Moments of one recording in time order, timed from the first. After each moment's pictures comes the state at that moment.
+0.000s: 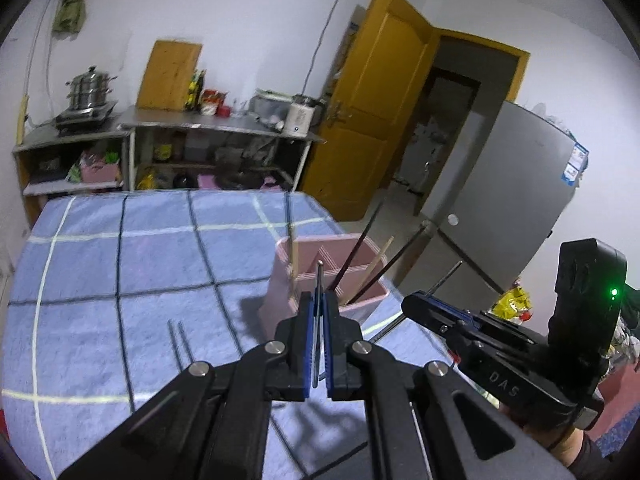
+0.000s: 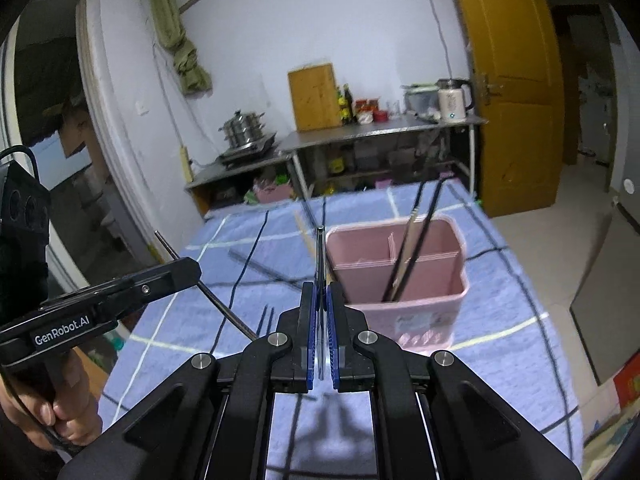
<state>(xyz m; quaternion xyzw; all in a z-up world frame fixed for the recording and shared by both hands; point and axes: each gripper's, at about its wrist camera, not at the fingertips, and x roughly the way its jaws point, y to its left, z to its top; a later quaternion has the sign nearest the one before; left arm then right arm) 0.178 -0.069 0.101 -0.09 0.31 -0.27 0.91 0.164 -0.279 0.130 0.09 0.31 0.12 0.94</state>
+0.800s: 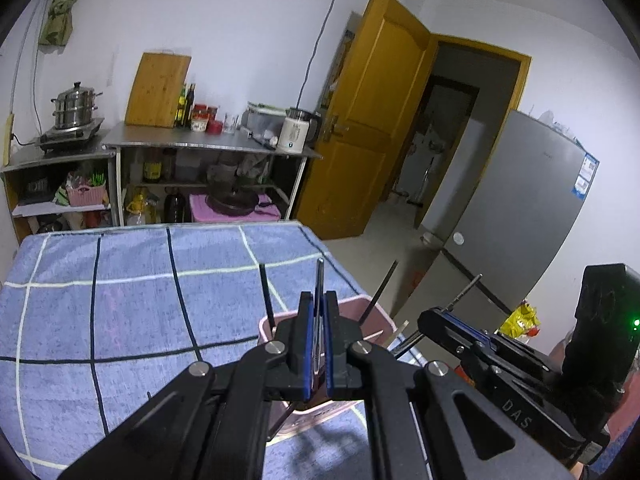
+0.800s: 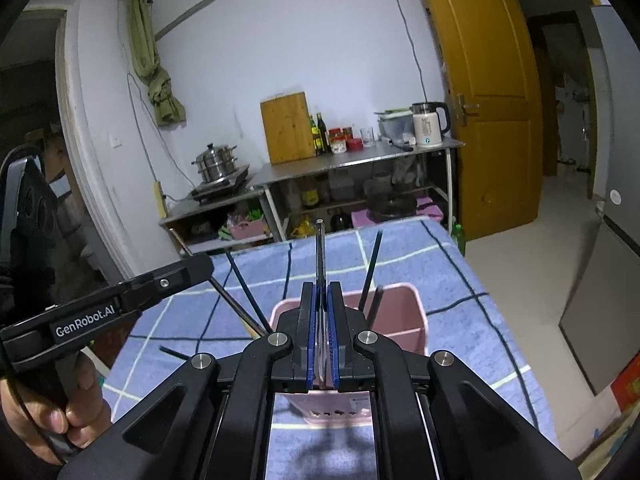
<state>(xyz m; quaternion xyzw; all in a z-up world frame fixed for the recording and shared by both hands) 0.252 -0.109 0.106 -0.09 0.30 -0.27 0.91 0.223 -0.308 0.137 0.10 0.28 0.08 0.95</state>
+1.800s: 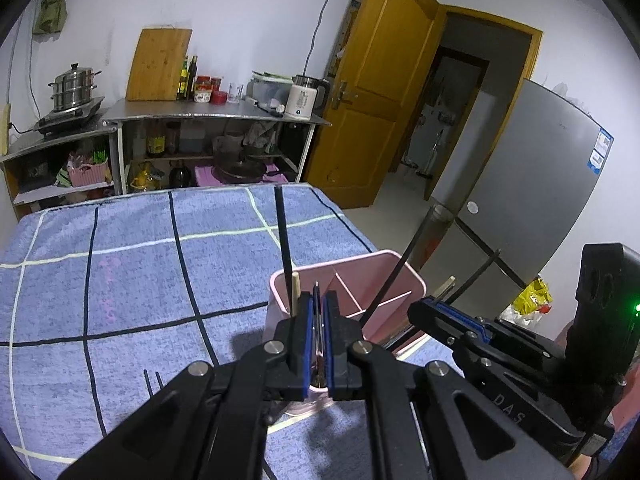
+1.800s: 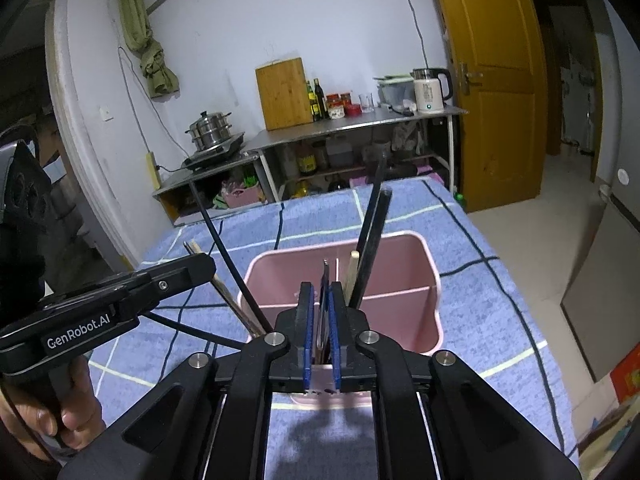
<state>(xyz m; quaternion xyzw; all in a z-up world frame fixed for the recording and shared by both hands) 0.259 -0.120 0.072 -0.06 0.34 -0.26 0.90 0.243 -0.313 0.094 0.09 0.32 0.08 0.94</state>
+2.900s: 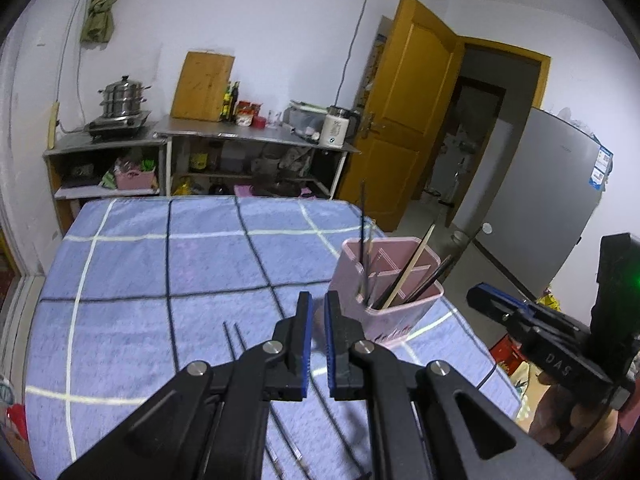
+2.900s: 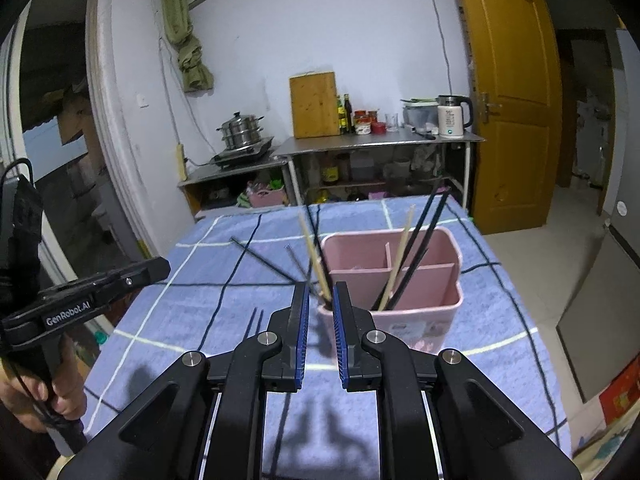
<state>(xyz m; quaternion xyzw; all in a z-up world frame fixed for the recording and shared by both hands) 0.175 -0.018 0.076 -0.08 0.30 -0.20 0.93 0.166 -0.274 0.120 0.05 0.30 0.12 0.95</state>
